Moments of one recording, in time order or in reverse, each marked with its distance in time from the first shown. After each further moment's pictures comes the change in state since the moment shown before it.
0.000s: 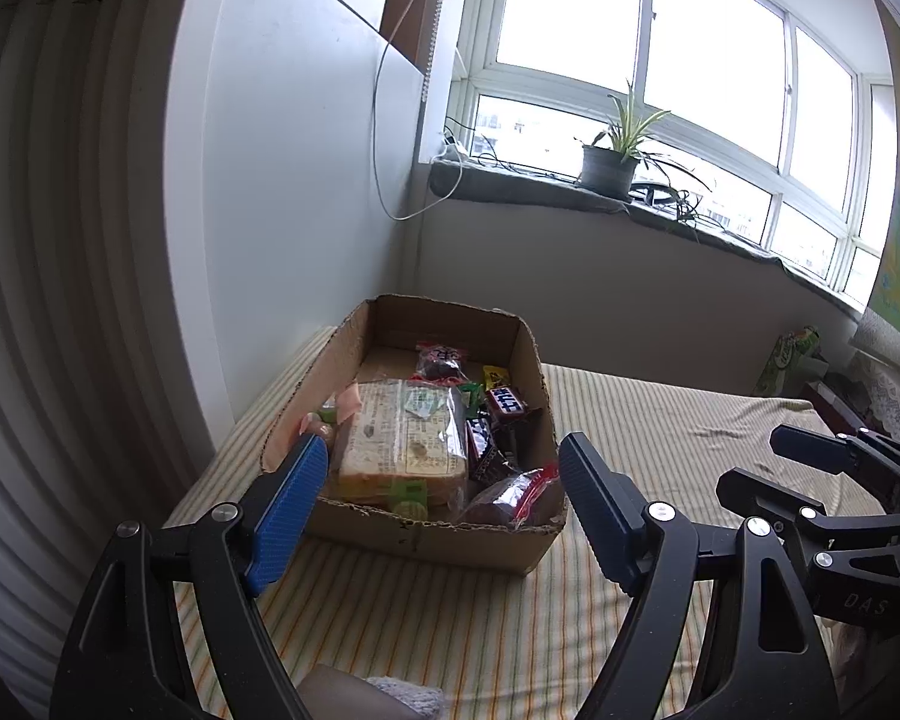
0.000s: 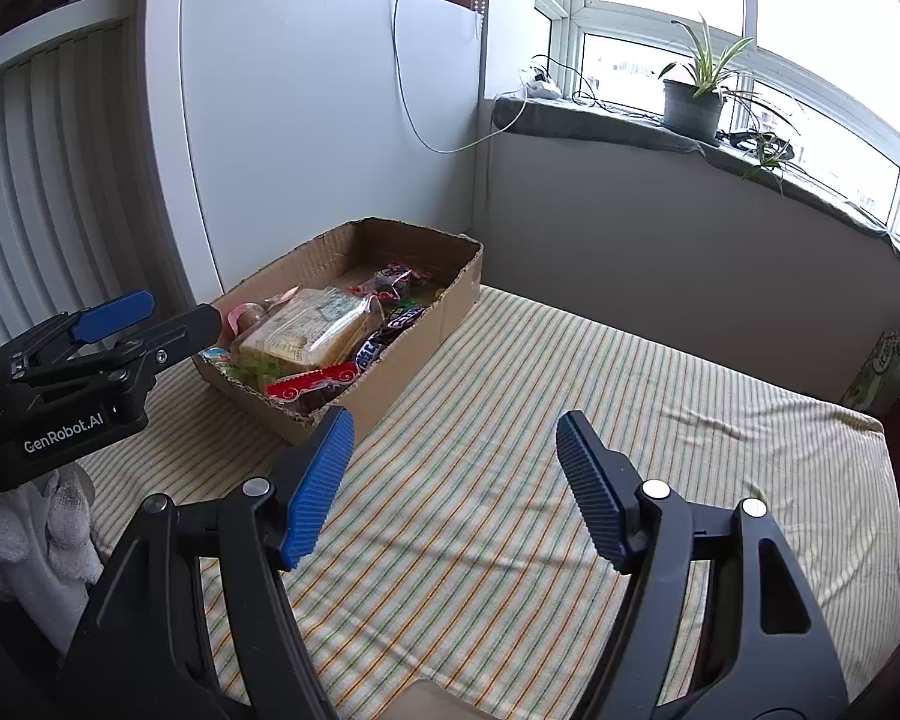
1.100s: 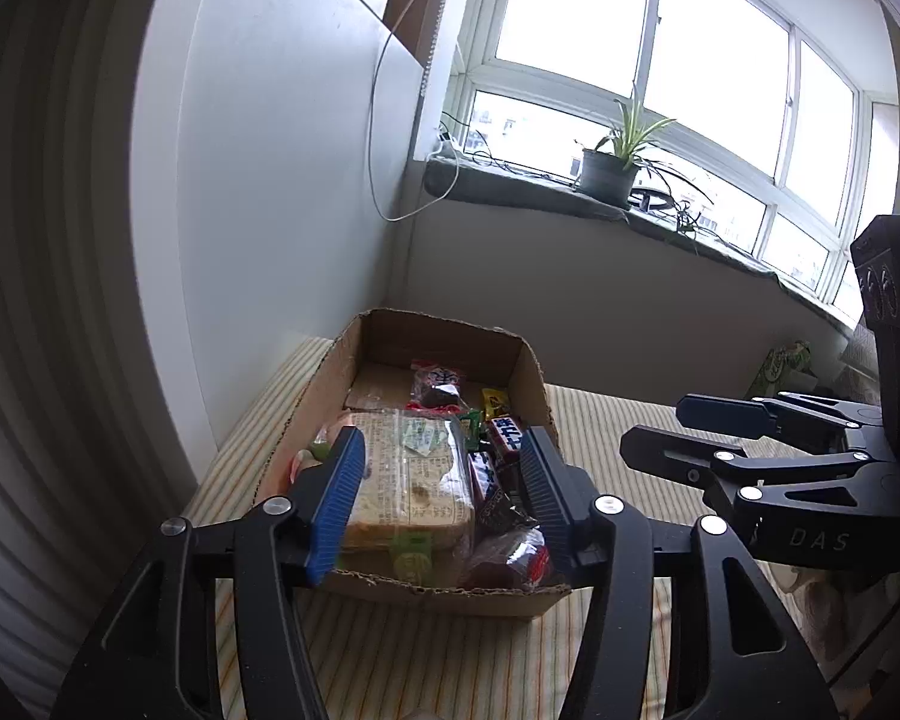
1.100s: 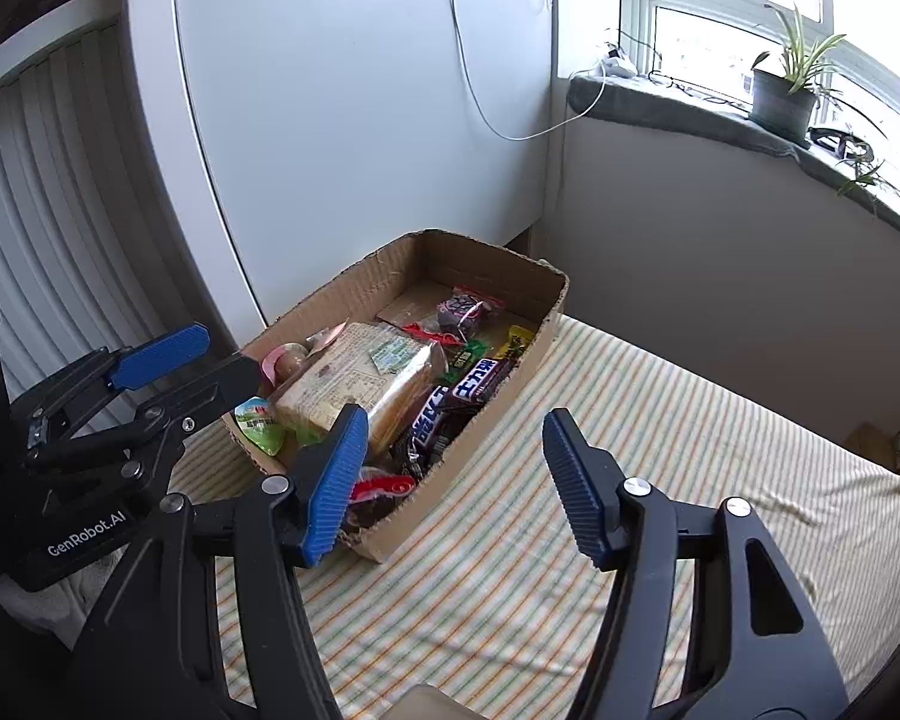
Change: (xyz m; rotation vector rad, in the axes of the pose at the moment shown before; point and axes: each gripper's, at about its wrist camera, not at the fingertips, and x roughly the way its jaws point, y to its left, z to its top) left arm 0.021 0.016 0.021 -0.022 0.017 -0.052; right arm 0.055 0.015 0.062 -0.039 0.076 0.150
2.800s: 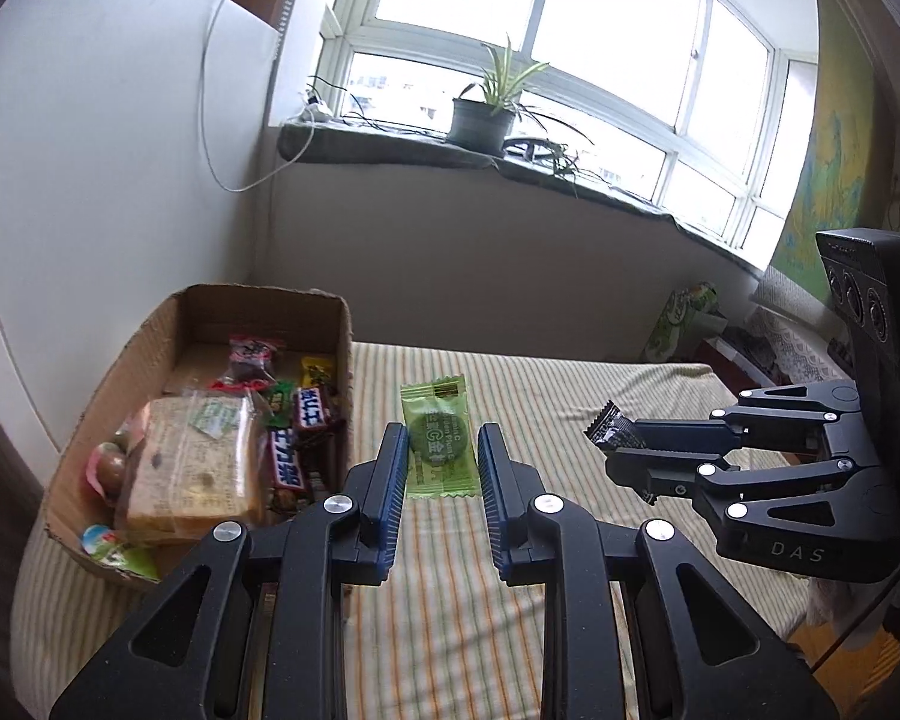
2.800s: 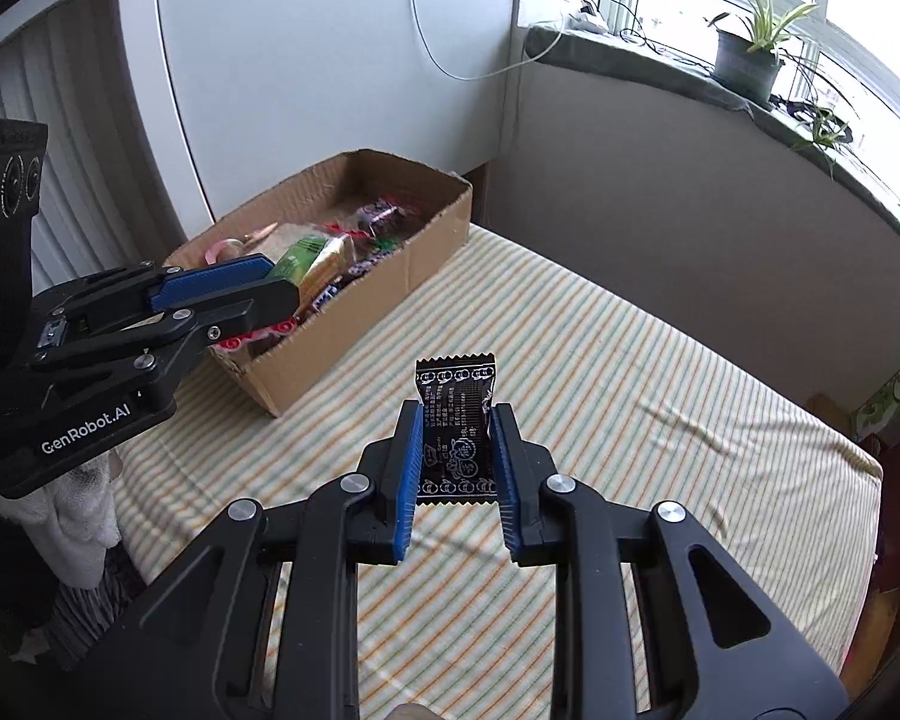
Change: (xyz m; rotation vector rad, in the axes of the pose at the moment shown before) left arm 0.020 -0.075 -0.006 0.076 0.090 -0.232; right arm -0.038 -0.060 -0.034 -0.058 0.142 -0.039
